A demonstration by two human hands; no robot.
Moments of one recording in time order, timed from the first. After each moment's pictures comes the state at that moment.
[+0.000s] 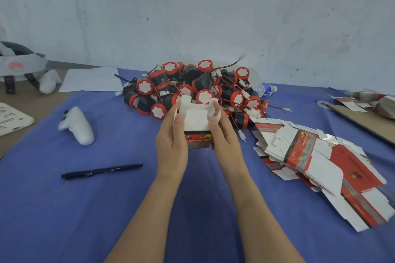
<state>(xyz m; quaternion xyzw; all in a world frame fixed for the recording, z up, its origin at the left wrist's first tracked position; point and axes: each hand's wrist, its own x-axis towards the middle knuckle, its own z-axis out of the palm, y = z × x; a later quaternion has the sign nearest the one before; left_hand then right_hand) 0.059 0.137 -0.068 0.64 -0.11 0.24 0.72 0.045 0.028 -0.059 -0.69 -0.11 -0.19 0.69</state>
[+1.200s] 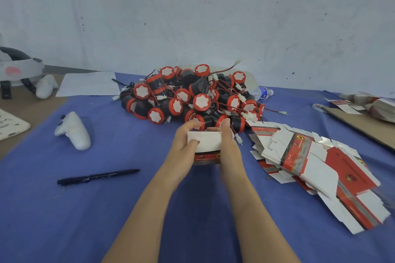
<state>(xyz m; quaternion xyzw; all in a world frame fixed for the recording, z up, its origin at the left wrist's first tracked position) 0.047 0.138 -0.059 0.71 -0.15 0.00 0.69 0.055 0.025 -0.056 -0.66 0.12 -0.11 0.73</state>
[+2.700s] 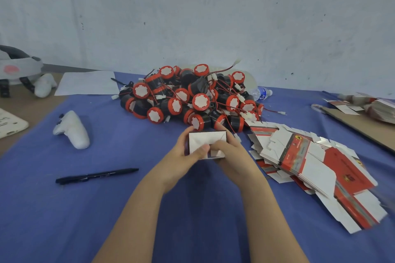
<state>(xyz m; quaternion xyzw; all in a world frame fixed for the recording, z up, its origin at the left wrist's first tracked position) 0.055 0.149 -0.074 0.69 -0.18 -0.11 0.69 0.050 -0.005 -0.067 -0.62 0.02 -0.01 0.78</state>
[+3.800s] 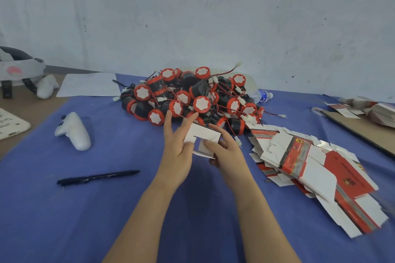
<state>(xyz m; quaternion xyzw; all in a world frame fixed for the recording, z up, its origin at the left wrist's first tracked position) 0.052 0.140 -0.065 0.75 -0.22 0.15 0.60 0.047 0.010 -0.066 -0.68 0.01 -0.09 0.73</state>
